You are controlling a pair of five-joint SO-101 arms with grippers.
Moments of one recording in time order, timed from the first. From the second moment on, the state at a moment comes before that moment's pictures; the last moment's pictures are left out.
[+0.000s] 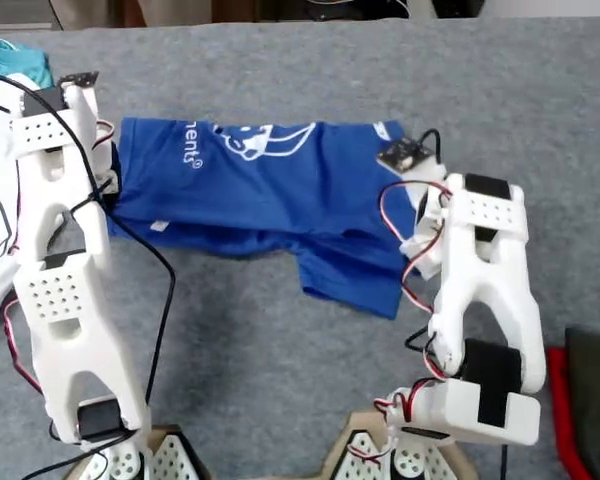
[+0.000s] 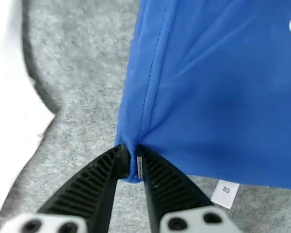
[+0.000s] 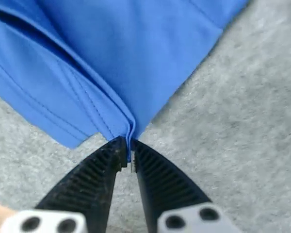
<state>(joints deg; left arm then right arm) -17.8 44.0 -48.2 100.2 -13.3 9.7 -2.5 28.3 70.0 37.2</state>
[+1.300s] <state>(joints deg) -10.5 43.9 -50.5 100.2 -15.5 -7.8 -5.8 26.4 63.9 34.8</state>
